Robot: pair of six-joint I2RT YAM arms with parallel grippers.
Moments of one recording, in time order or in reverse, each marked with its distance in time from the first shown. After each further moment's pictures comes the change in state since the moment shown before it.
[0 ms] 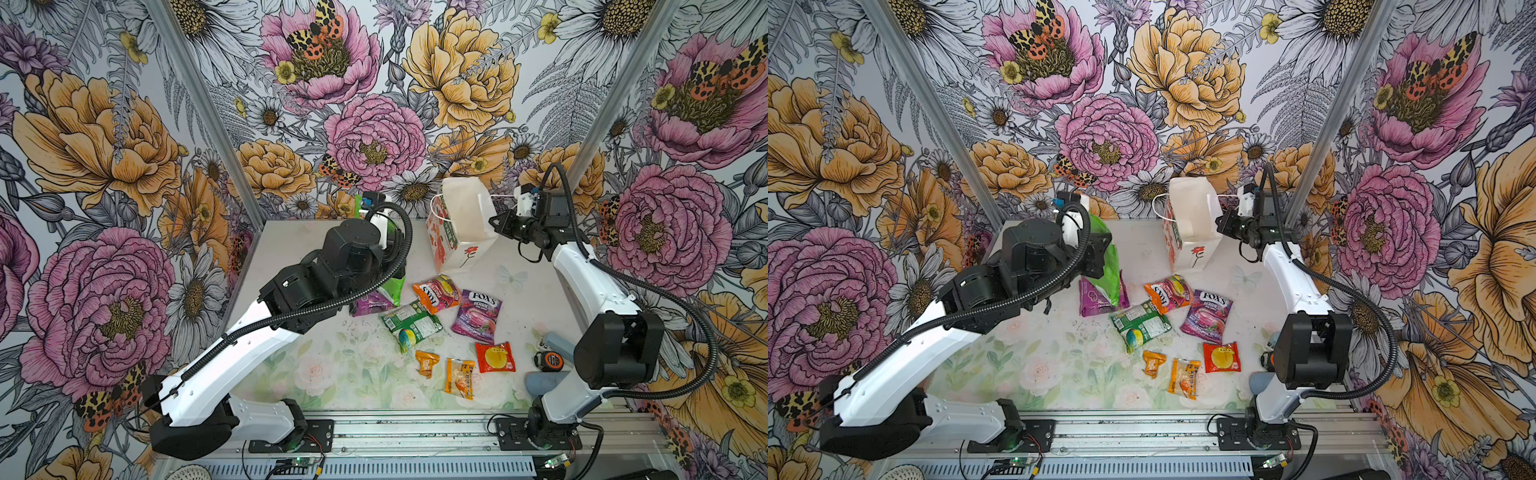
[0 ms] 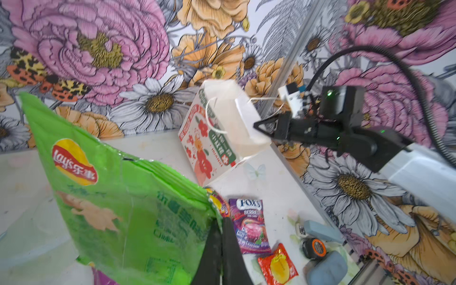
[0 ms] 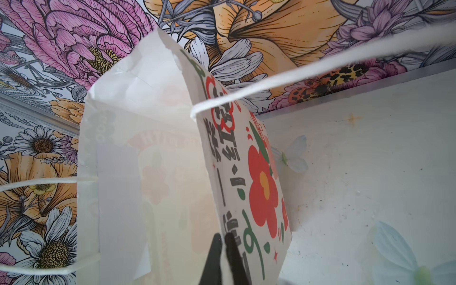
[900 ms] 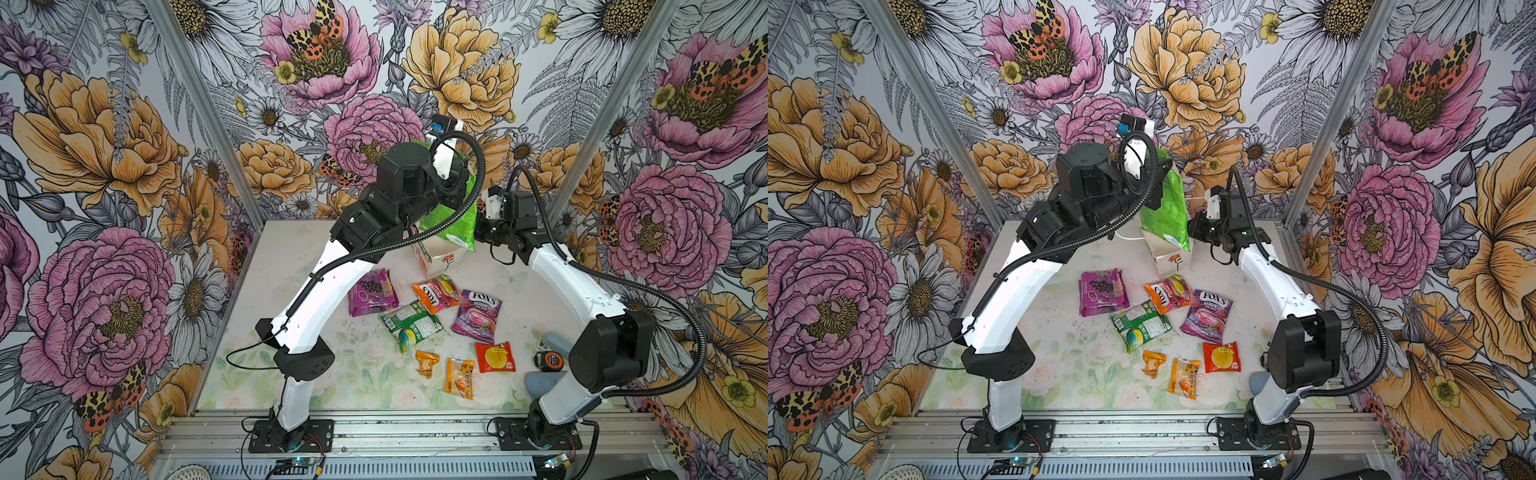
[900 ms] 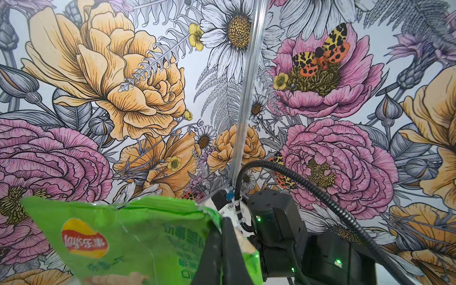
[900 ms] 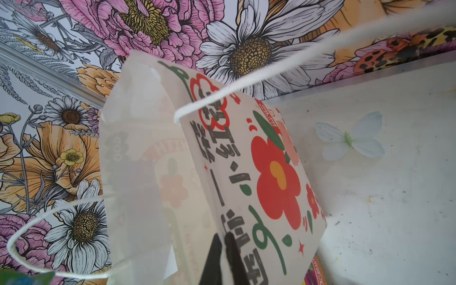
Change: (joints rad) left arm 0.078 0.656 0.911 0.024 0.226 0.294; right arm 0.203 0.000 0.010 0.000 0.052 0.084
